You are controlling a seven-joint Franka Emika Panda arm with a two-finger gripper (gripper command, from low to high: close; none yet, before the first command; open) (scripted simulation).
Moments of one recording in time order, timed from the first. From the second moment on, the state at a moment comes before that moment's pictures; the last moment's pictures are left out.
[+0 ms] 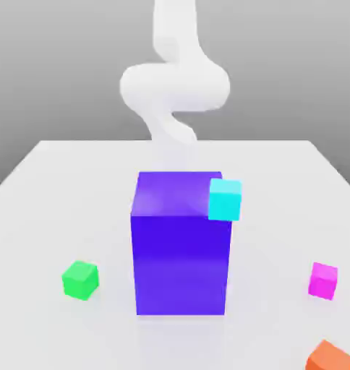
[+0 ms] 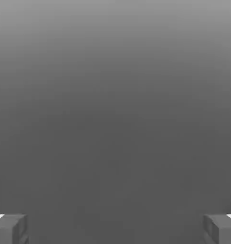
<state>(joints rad) 0.03 -0.72 0.02 -2.33 0.06 2.34 0.85</state>
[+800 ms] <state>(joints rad) 0.34 0.06 0.36 -2.59 0.03 2.73 1.80</state>
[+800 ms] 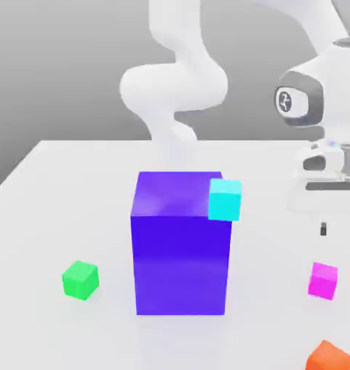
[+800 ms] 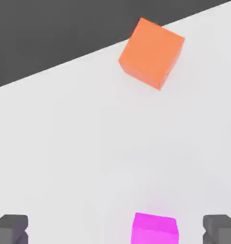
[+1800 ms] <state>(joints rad) 0.40 0.11 0.26 -2.56 -0.02 2.83 1.90</state>
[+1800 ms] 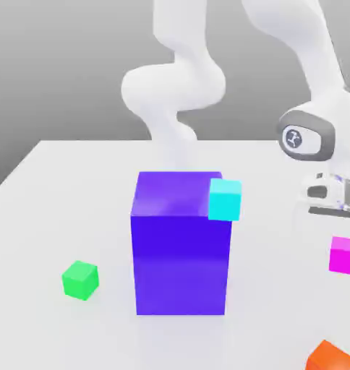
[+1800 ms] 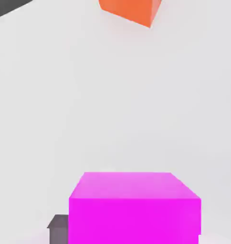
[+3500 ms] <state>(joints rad) -0.38 -0.08 -0.21 -2.83 -0.22 2.78 2.05</state>
